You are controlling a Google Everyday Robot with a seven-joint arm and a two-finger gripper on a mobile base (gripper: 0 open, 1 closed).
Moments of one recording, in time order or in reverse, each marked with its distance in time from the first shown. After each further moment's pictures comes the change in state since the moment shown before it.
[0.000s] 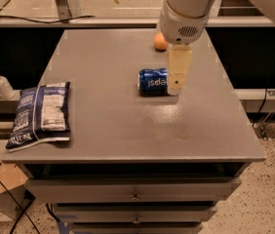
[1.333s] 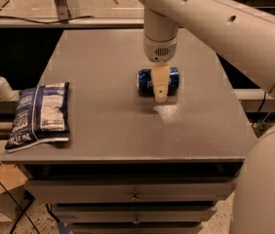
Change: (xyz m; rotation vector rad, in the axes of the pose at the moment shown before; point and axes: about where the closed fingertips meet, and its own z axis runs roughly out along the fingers) arm 0.006 -0.034 0.107 -0.128 0.148 0.048
